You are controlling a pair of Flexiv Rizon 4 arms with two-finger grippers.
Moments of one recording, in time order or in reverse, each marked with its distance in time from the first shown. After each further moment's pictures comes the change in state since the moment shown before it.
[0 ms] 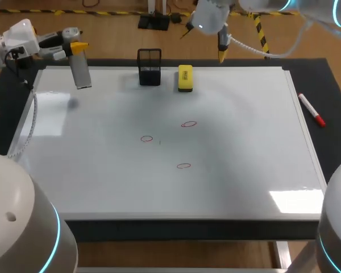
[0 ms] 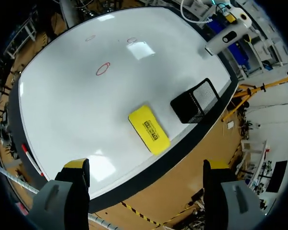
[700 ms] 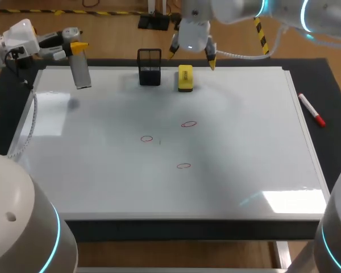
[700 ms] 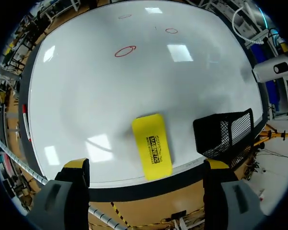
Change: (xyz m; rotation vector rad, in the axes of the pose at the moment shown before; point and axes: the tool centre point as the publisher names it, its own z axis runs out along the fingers) left arm 0.000 0.000 0.000 0.000 0.000 0.000; right arm -0.005 0.017 0.061 0.018 0.180 -0.340
